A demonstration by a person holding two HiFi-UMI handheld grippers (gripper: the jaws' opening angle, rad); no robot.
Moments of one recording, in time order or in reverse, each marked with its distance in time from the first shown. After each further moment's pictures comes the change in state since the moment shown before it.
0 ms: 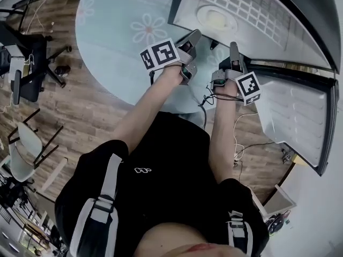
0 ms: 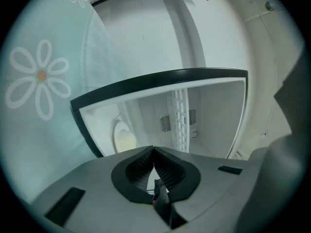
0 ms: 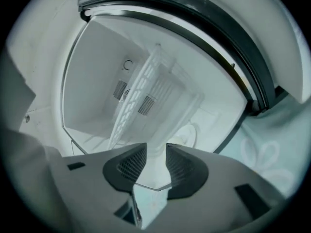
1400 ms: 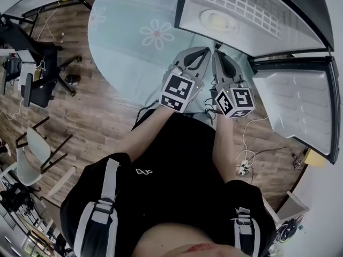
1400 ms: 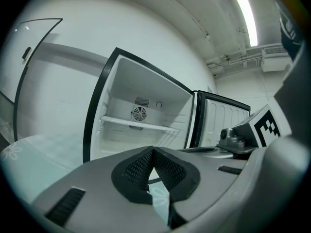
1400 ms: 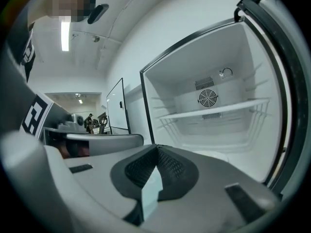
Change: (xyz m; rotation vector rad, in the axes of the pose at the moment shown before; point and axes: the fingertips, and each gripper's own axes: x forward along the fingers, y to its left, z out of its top) left arm -0.071 -0.099 -0.056 1.164 0.045 0.061; right arm -0.062 0.111 -0.073 -0.923 0.161 0.253
